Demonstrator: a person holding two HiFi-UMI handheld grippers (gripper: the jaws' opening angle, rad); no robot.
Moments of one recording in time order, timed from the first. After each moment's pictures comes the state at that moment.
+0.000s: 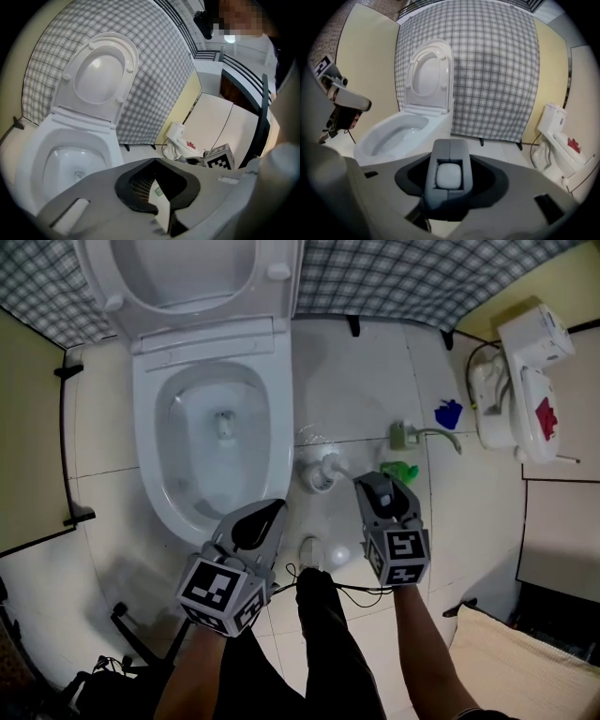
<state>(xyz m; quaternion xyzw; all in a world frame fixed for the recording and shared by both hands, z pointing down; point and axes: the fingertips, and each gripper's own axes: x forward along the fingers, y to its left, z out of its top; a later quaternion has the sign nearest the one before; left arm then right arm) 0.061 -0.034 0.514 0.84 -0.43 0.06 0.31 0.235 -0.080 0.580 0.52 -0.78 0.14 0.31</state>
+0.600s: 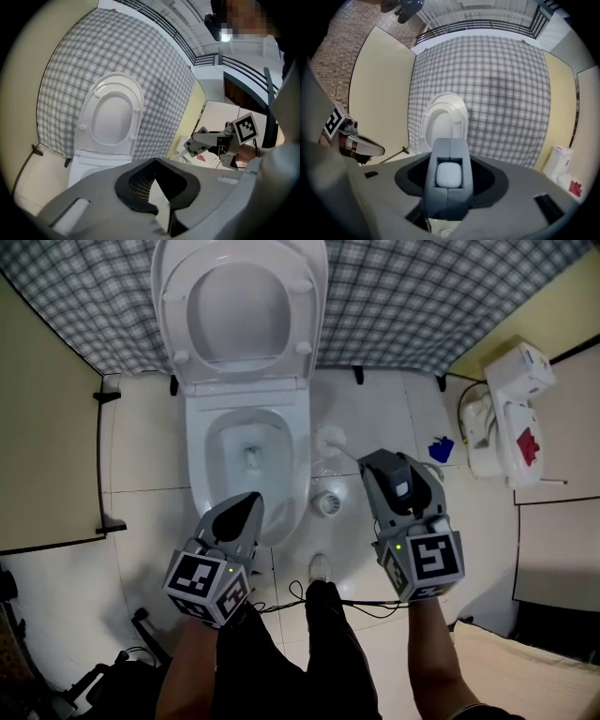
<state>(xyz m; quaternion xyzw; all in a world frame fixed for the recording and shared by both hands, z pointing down) -0.040 -0.048 0.366 0.82 -0.51 0.04 0.26 0.137 -0.109 0.304 0.49 -0.84 0.04 0.23</state>
